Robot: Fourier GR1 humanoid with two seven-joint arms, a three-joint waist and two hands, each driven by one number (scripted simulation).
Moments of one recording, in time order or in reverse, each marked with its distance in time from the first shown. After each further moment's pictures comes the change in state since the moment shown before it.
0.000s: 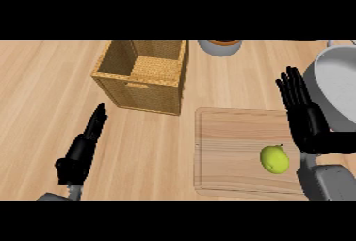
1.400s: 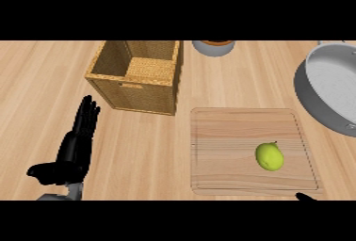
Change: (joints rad) left arm 0.015 -0.086 0.082 -0.082 0.067 0.048 -0.058; right arm 0.641 -0.102 0.041 -0.614 1.007 -0.345 0.844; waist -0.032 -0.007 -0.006
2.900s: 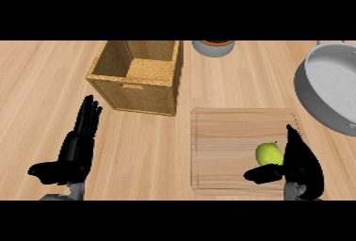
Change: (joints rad) left arm 0.005 -0.038 0.020 -0.019 -0.035 -0.018 0.033; right arm -0.442 0.313 0.052 0.287 0.139 0.569 0.458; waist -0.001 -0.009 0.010
